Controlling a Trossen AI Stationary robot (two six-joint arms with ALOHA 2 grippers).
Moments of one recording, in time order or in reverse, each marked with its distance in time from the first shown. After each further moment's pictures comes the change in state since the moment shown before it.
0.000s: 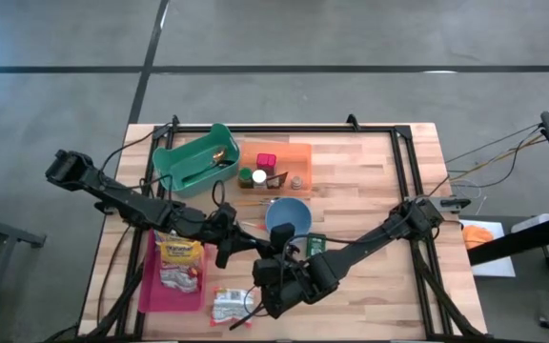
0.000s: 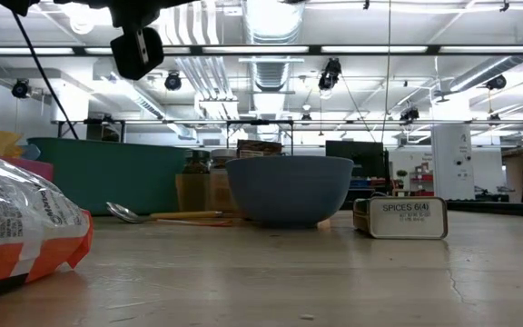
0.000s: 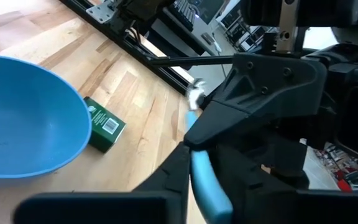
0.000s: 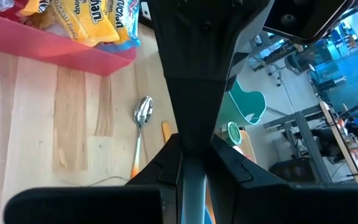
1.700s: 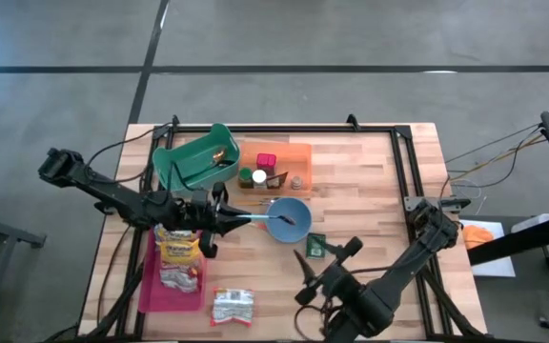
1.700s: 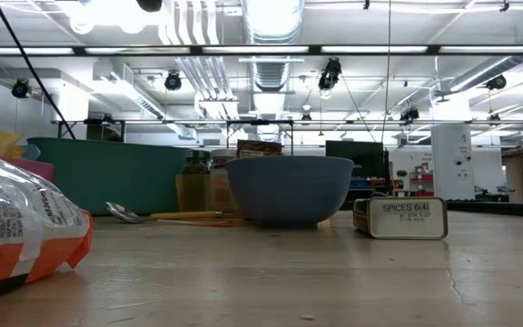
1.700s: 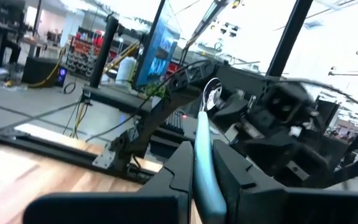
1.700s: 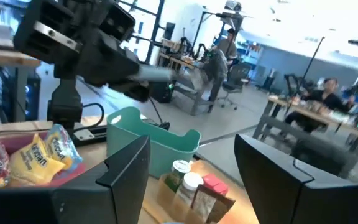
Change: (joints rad) left arm -0.001 -0.138 0.000 0.274 -0.162 0.507; right arm 0.249 -0.115 -0.029 -0.676 0.574 1.265
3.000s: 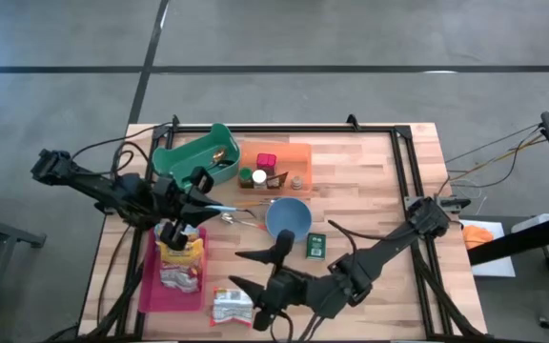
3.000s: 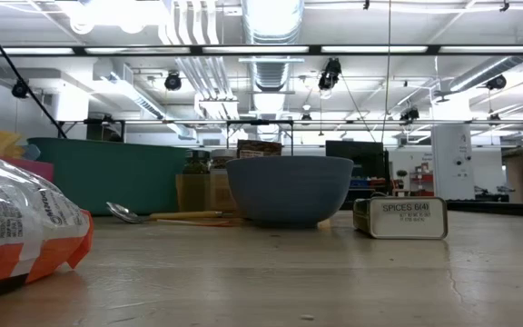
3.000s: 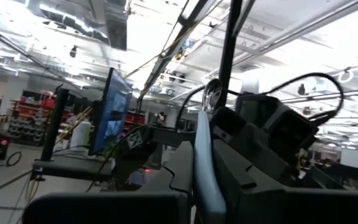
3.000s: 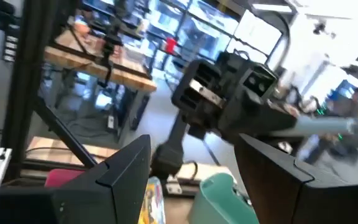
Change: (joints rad) left arm 0.032 -0.196 0.000 0.071 0.213 0.154; right arm -0.164 -0.016 0.046 1.500 -0.683 -1.712
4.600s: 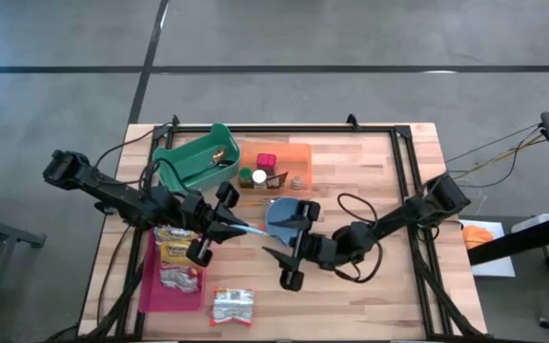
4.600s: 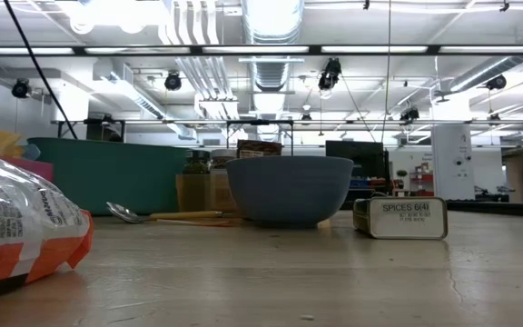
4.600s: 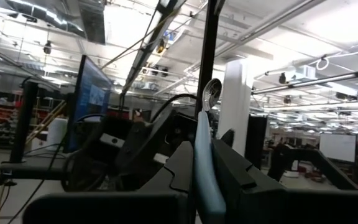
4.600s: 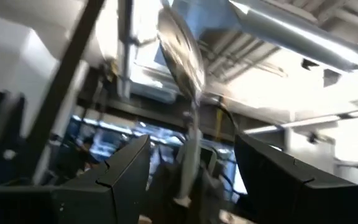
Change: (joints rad) left arm 0.003 0.298 0.066 0.215 0.093 0.016; right arm -0.147 -0.218 -0.910 1.422 -0.461 -0.224
